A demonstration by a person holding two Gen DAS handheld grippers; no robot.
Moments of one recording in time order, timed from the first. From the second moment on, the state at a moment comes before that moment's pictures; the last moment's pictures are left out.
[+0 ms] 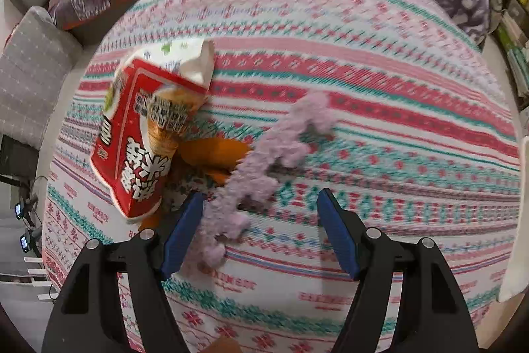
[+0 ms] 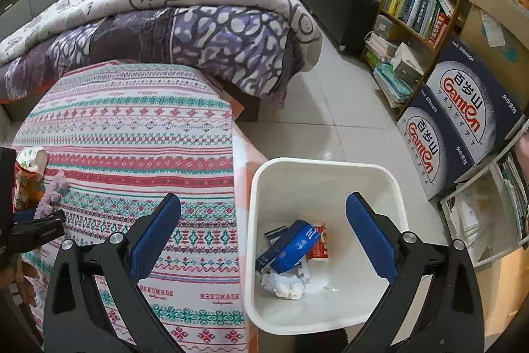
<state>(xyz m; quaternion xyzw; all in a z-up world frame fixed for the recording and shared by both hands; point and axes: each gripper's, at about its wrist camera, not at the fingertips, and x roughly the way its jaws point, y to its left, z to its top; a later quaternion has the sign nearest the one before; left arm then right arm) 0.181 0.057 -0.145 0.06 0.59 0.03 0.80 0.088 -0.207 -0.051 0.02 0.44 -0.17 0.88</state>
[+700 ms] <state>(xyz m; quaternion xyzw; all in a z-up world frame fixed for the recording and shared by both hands) 0.113 0.153 0.003 -0.12 0.45 -0.05 0.88 0.107 -0.133 -0.074 0.05 0.47 -0.09 0.88</state>
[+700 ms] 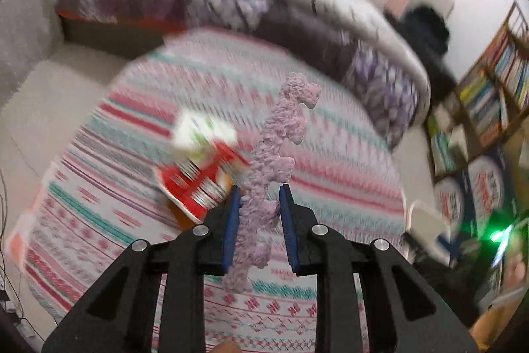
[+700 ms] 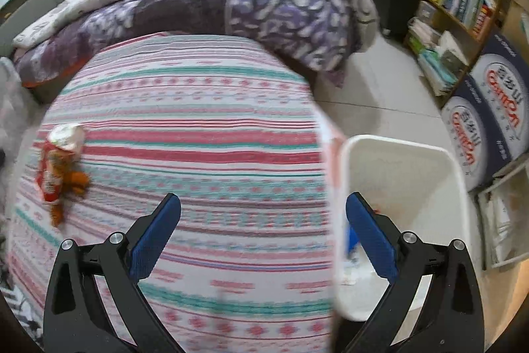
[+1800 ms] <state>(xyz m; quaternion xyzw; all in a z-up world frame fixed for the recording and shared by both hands) 0.103 0.255 0.060 -0.18 0.36 0.05 0.91 0.201 0.062 -0.101 0.18 0.51 0.06 0.84</state>
